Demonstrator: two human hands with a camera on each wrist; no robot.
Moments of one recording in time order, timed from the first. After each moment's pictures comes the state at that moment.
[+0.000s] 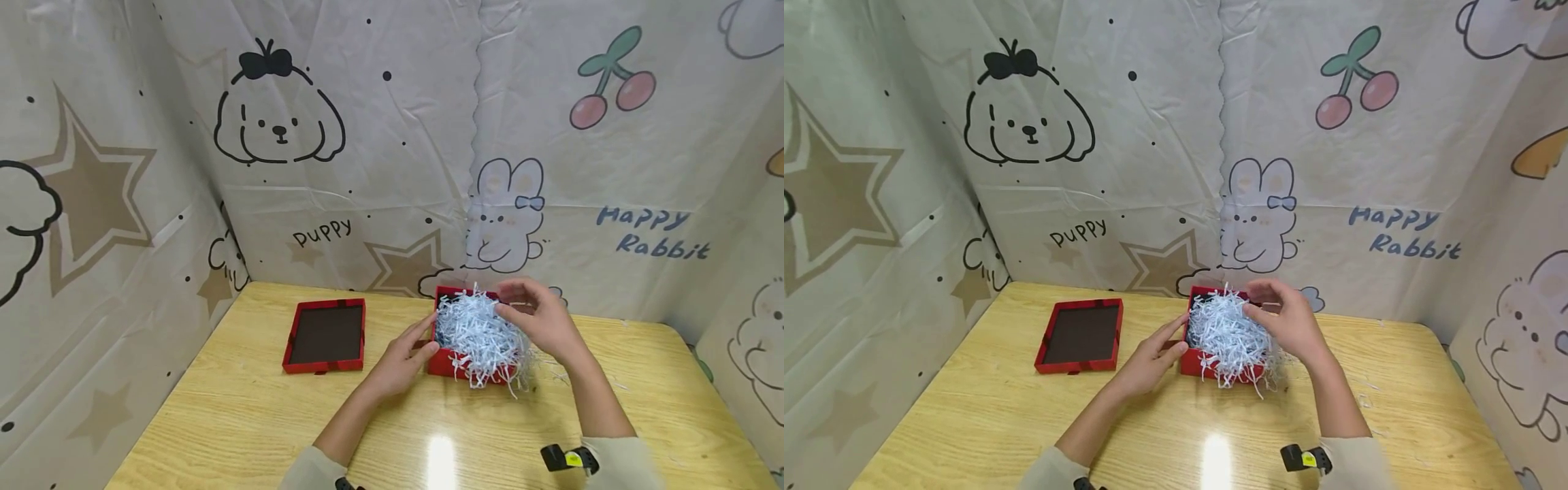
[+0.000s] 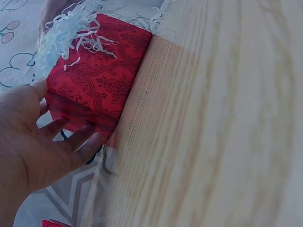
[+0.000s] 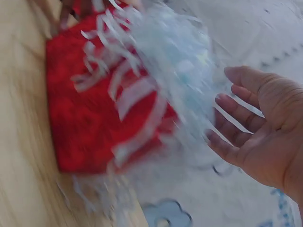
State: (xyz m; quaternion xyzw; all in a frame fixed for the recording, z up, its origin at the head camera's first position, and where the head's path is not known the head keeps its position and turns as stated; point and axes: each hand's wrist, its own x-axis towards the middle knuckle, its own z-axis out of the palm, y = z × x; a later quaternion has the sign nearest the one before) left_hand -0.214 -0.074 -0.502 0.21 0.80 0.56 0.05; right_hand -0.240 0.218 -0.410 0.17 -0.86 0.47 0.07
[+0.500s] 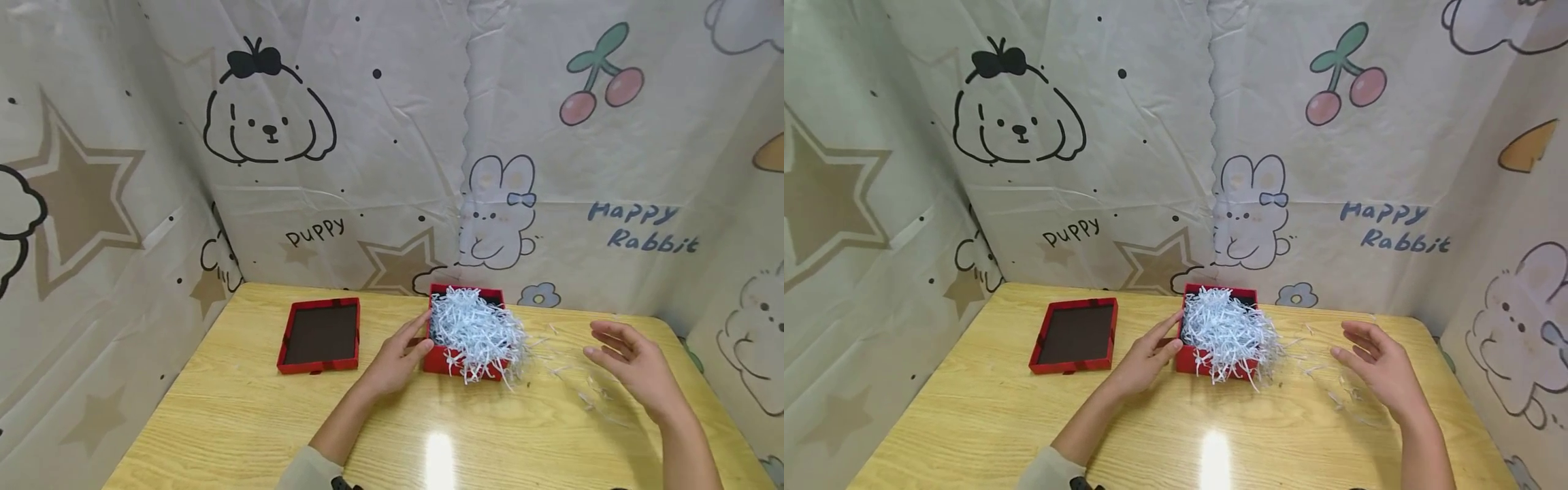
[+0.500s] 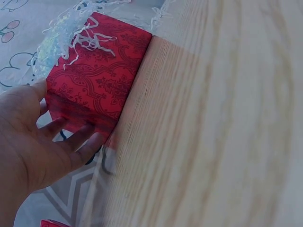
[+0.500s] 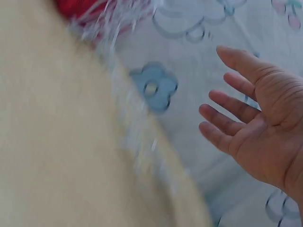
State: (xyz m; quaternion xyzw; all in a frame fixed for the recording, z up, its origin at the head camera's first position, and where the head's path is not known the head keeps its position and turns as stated) left_hand -0.214 -0.073 -0.502 0.20 0.80 0.56 0.05; right_hand -0.181 0.360 -0.462 0.05 -0.88 0.47 0.06
